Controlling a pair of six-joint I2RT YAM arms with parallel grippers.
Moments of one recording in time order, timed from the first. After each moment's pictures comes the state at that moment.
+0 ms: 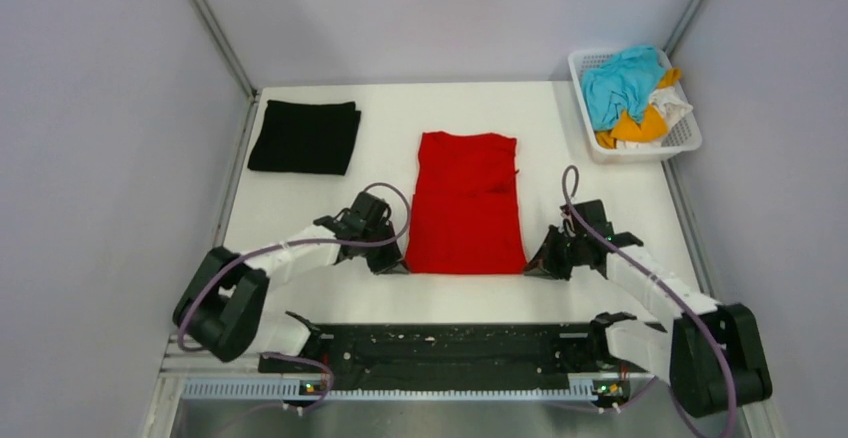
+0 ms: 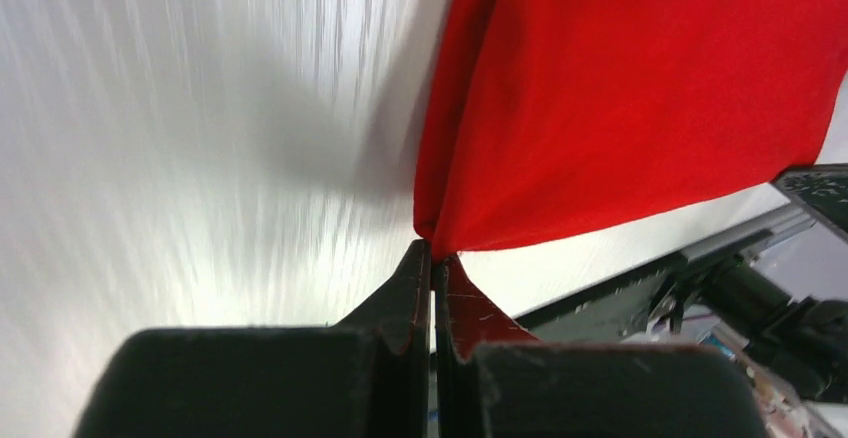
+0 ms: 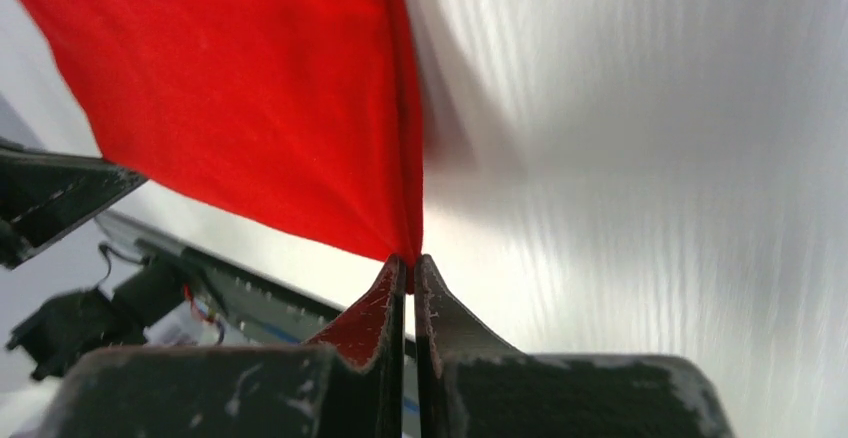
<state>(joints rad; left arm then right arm) -0.54 1.42 0.65 -0.31 0.29 -0.88 0.23 1.13 0.44 -0.41 -0.41 0.69</state>
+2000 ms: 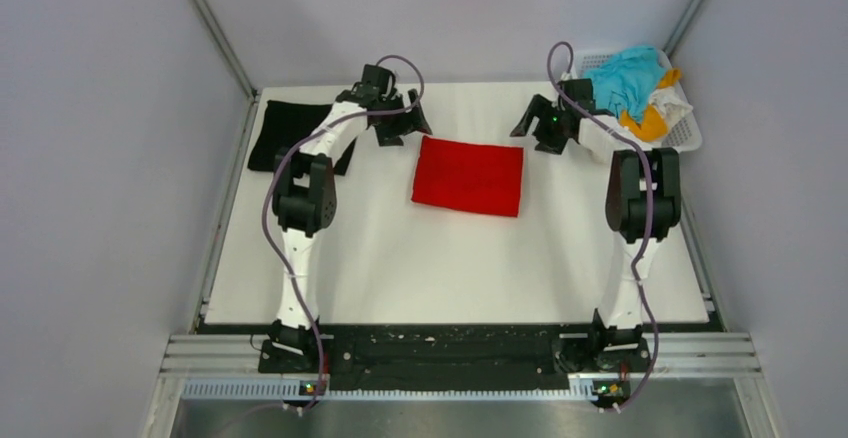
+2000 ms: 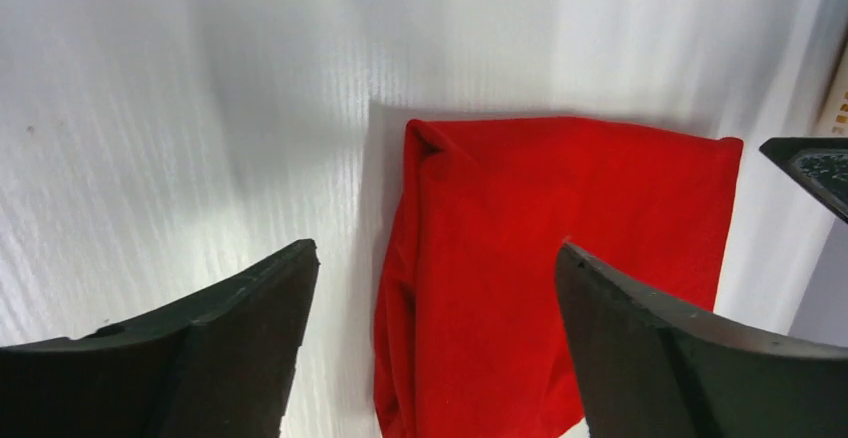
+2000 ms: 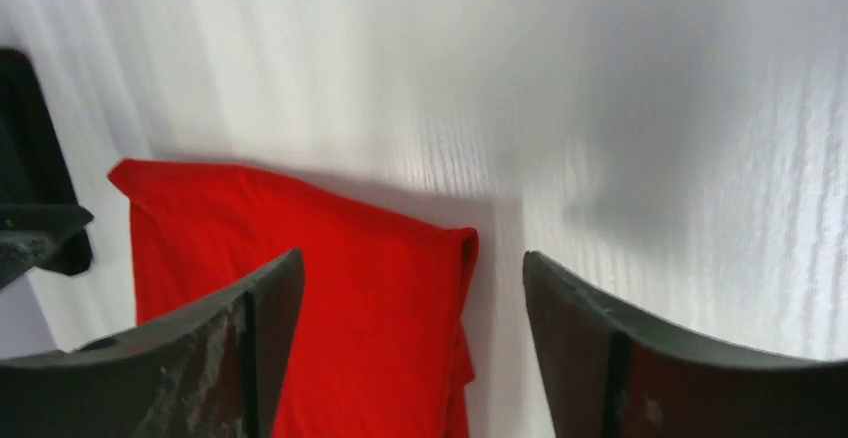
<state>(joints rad) -0.27 2.31 2.01 -0.59 0.32 -0.52 0.08 2.06 1.53 -0.31 -0.32 0.53</state>
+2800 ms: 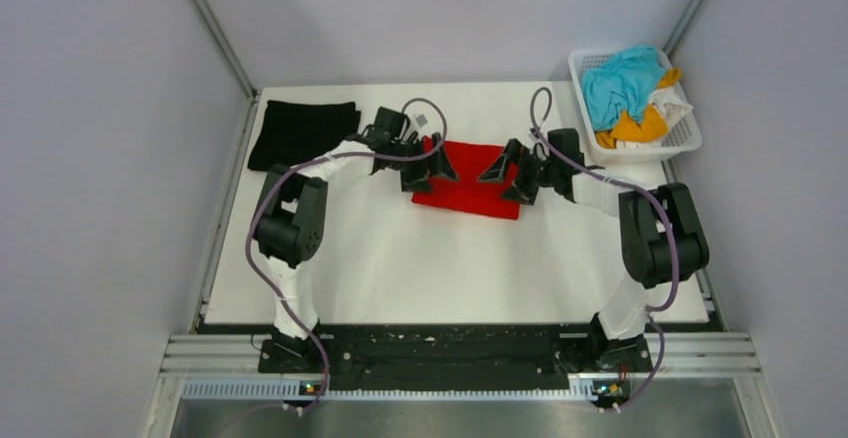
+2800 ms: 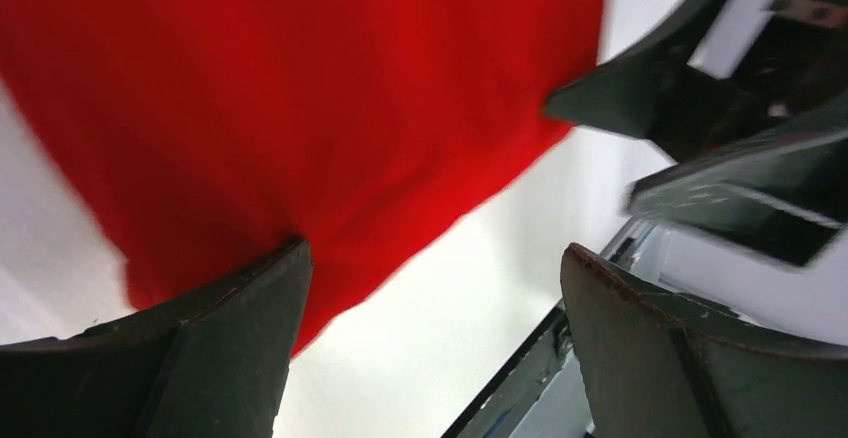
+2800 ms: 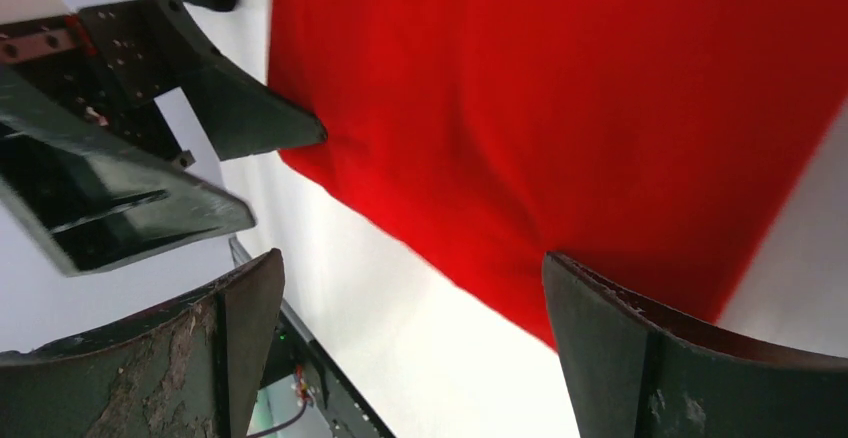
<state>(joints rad) -0.41 1.95 1.44 -0.32 0.63 -0.60 0.21 1.71 0.96 0.03 -0.66 0.72</state>
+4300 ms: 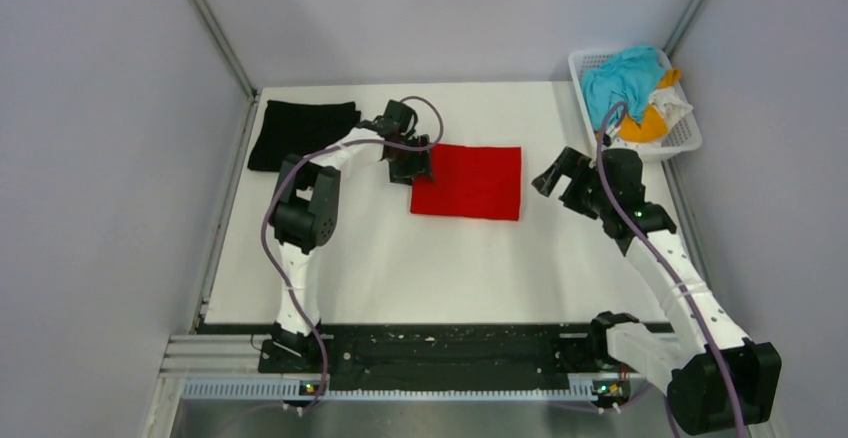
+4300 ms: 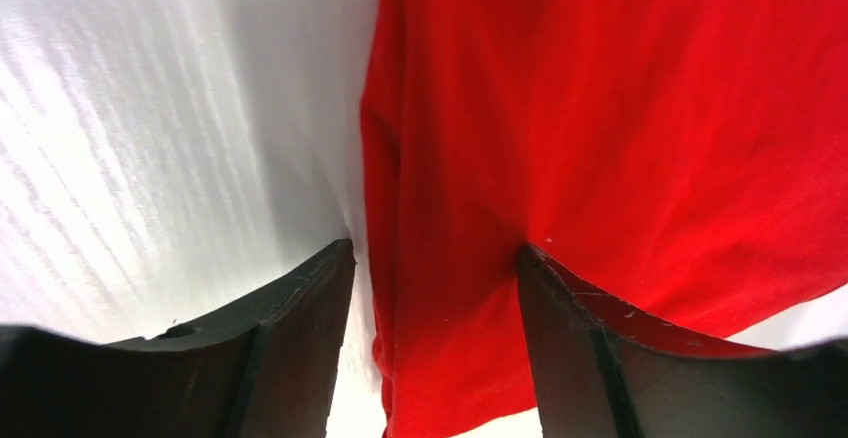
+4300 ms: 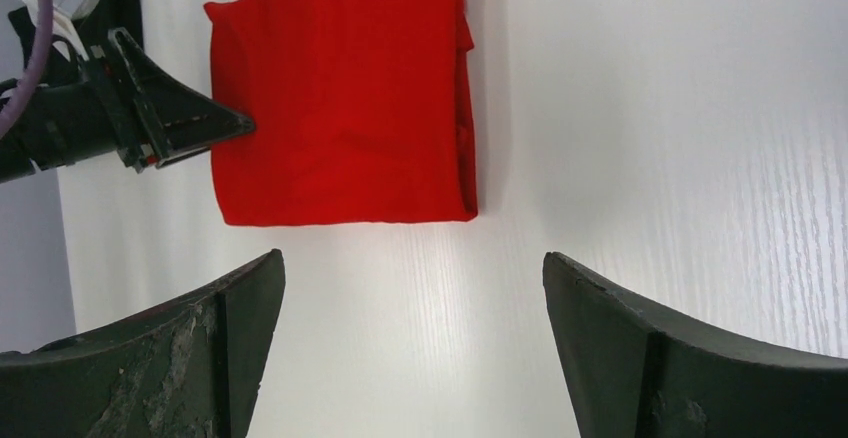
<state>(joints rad) -0.39 2.14 1.62 -0.55 0.22 -0.48 0.16 0.99 0.80 -0.40 -0.12 0.60</state>
